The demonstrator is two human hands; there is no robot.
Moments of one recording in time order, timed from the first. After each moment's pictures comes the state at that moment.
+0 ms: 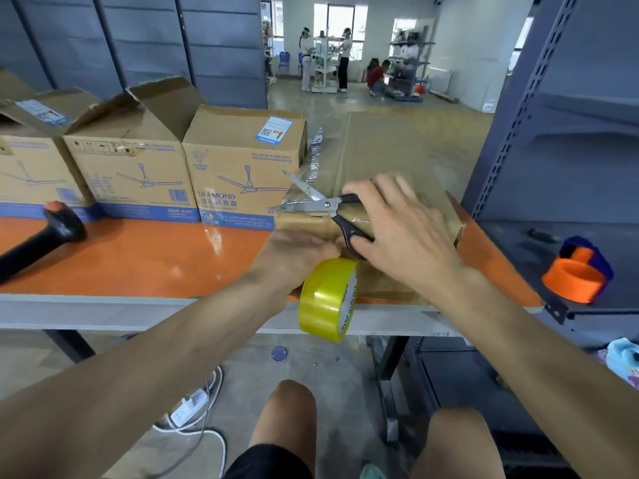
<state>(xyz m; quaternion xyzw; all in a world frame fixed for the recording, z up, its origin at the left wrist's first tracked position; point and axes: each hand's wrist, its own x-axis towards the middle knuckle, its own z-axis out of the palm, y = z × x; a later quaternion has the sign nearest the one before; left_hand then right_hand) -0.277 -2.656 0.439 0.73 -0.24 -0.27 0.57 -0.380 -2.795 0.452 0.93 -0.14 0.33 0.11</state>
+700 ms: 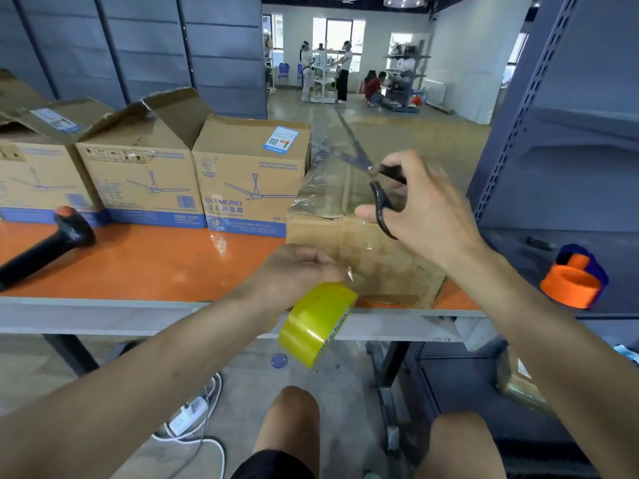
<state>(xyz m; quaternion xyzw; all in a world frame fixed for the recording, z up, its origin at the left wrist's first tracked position) -0.279 -2.627 0.442 0.73 -0.31 -0.30 0.53 -0.385 -2.806 0.485 0.91 -0.20 0.36 -0.07</state>
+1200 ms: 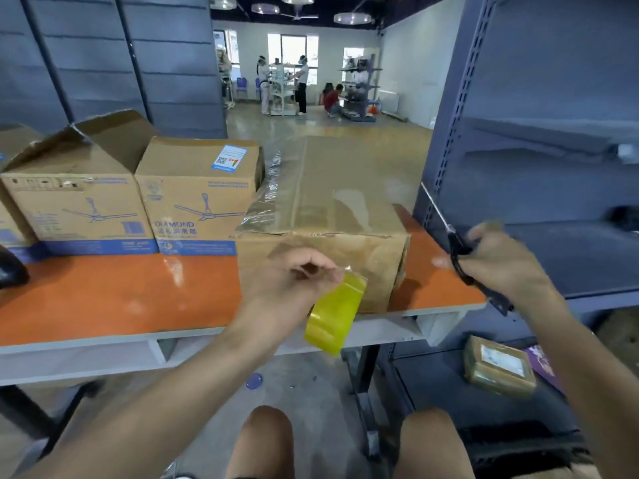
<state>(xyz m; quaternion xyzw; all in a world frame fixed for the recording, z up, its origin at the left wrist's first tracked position) -0.323 -2.651 0.445 0.65 -0.40 -0.21 0.60 -0.517 -2.881 0.465 0.80 -0.54 0.18 -0.20</state>
